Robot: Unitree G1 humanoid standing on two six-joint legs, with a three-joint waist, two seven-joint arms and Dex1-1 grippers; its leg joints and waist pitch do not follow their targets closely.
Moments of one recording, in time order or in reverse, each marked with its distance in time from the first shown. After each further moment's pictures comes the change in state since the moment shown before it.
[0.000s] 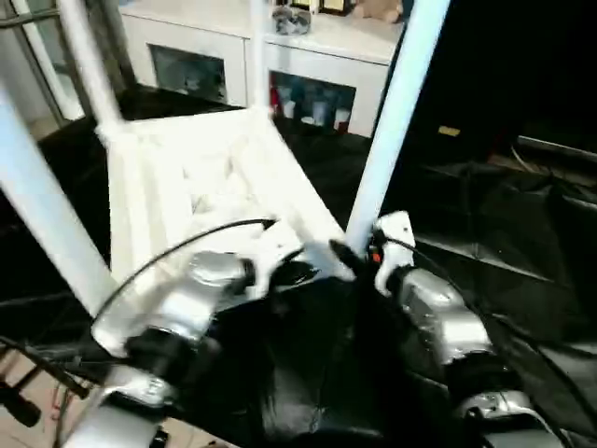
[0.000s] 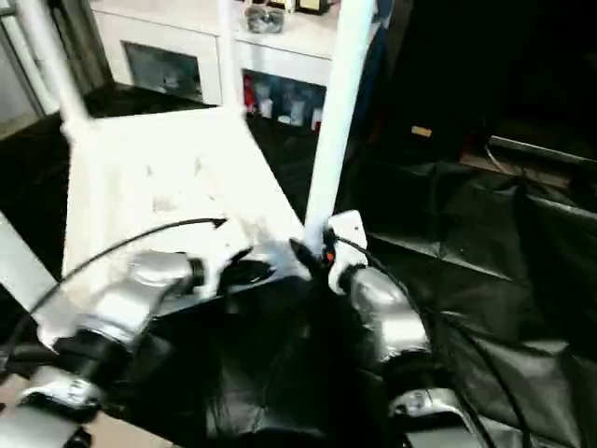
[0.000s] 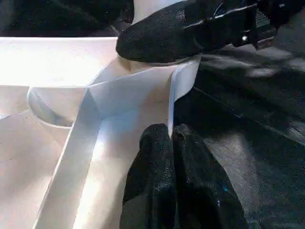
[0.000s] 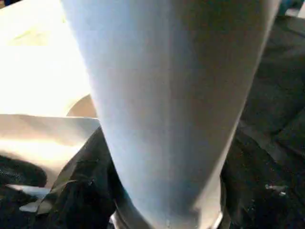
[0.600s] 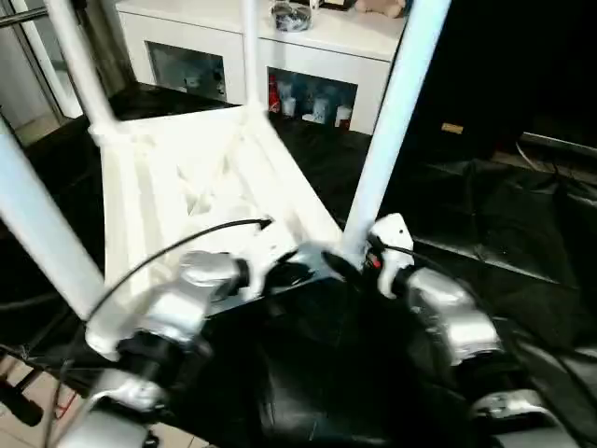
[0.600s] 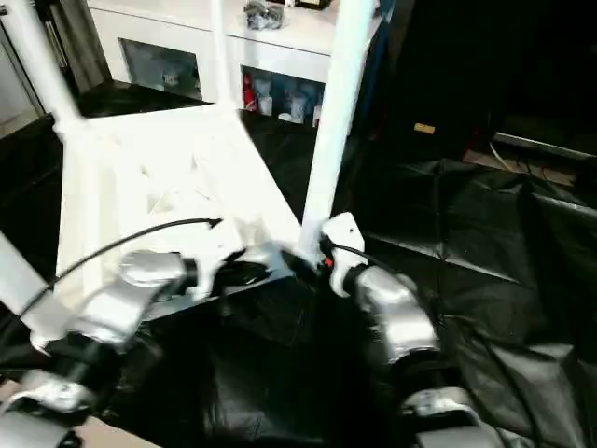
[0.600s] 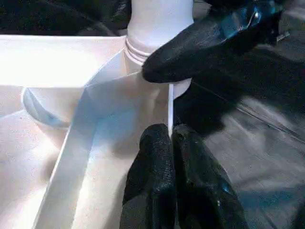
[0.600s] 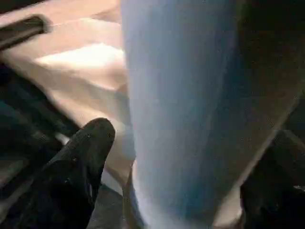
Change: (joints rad) left arm 0.036 0.093 0.001 -0.065 -0.052 -0.029 -0.188; right arm 0.022 -0.125 0.068 -0.052 0.028 -0.023 0.386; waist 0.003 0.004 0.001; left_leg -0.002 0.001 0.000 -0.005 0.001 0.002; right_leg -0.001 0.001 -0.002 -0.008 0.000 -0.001
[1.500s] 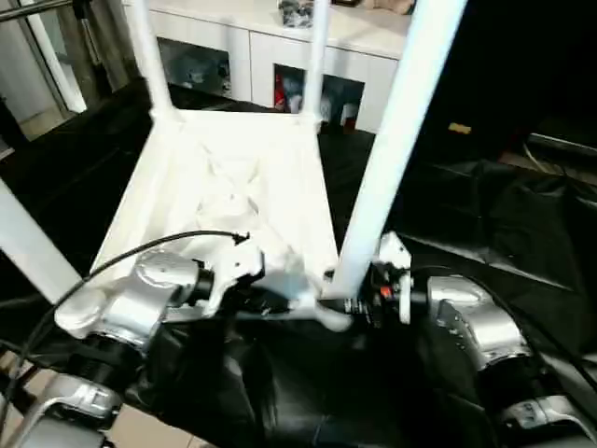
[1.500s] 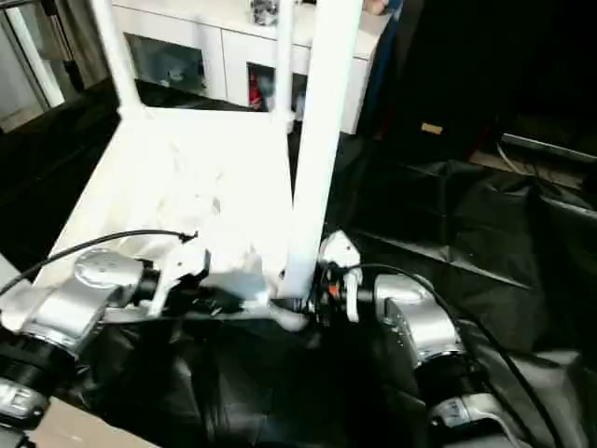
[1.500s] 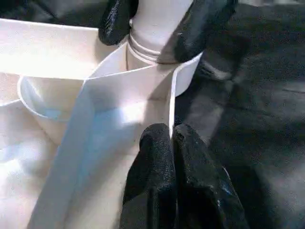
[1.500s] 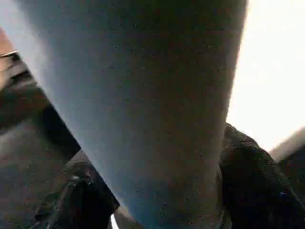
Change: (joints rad) left arm 0.020 0.106 -0.006 -0.005 -0.060 -0.041 -0.158; right arm 0.003 -0.035 0.049 -0.022 0.046 0.072 0.185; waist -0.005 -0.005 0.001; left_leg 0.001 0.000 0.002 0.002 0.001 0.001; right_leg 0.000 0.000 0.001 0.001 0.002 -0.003
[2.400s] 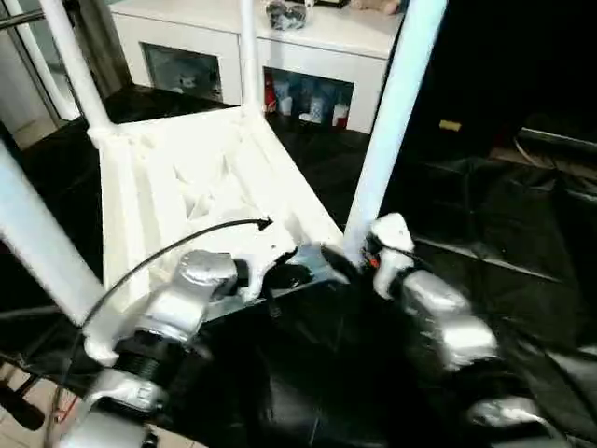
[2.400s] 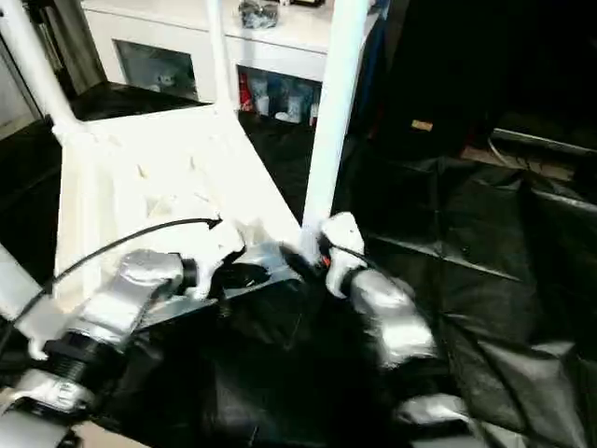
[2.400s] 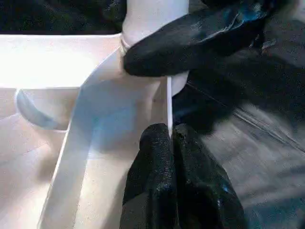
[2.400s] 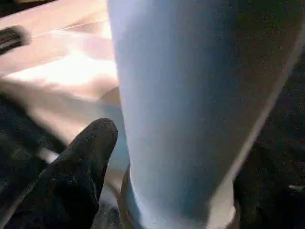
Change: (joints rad) left arm -0.036 -0.110 0.004 0.011 0.063 0.079 0.160; right arm 0.025 0.068 -0.059 -0.007 -0.055 -0.085 -0.287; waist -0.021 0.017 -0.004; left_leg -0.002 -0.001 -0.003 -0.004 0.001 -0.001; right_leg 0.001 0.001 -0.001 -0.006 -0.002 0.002
